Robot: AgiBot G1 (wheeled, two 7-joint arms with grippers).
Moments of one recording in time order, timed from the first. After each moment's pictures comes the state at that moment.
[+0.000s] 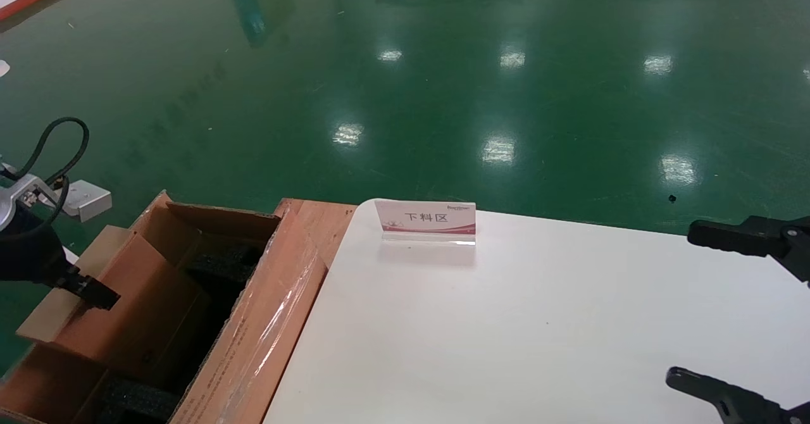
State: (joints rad) left arm -2.46 0.52 2.40 -0.98 1.47 1.25 -1.38; right arm 1.08 -0.60 -0.30 1.28 -0.72 -1.49 0.18
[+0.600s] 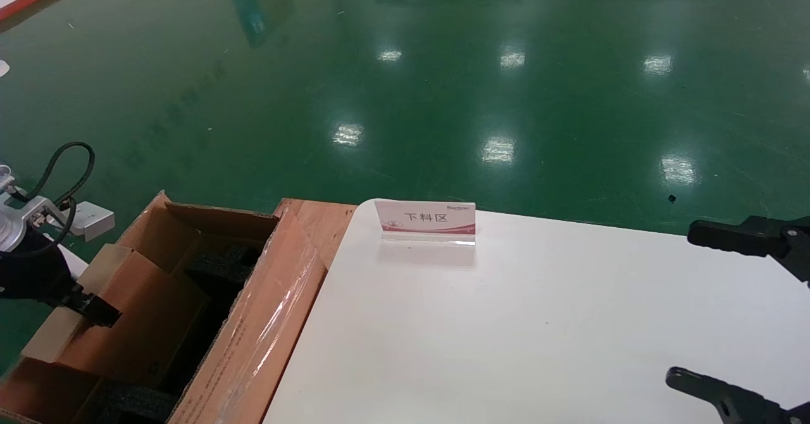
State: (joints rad) left arm -2.34 0.54 2.40 -0.88 1.41 1.21 -1.33; right arm 1.08 -0.60 -0.30 1.28 -0.72 -1.49 0.18
